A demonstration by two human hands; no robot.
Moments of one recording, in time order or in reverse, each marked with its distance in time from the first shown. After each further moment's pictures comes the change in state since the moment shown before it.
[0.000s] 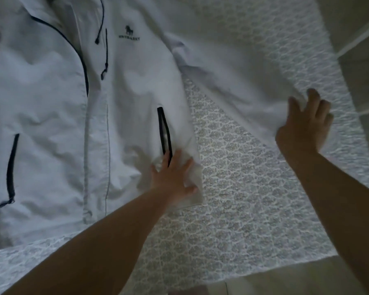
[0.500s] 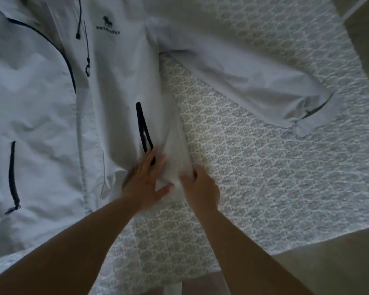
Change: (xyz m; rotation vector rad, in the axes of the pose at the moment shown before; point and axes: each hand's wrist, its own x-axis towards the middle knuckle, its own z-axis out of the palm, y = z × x) left_hand -0.038 -0.064 0.016 -0.031 0.128 0.090; right_hand -0.182 -0.139 0.042 0.872 -0.661 0.271
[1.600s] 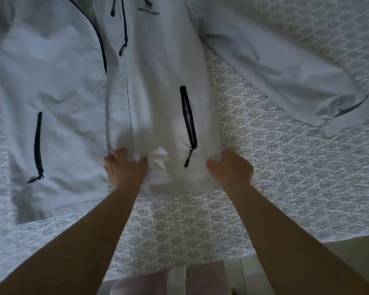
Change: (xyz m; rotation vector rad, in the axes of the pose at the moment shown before) left_hand -0.028 -0.042 -0.013 -0.570 0.410 -0.944; right_hand 0.023 -0.010 -0.017 -0.690 0.036 -0.107
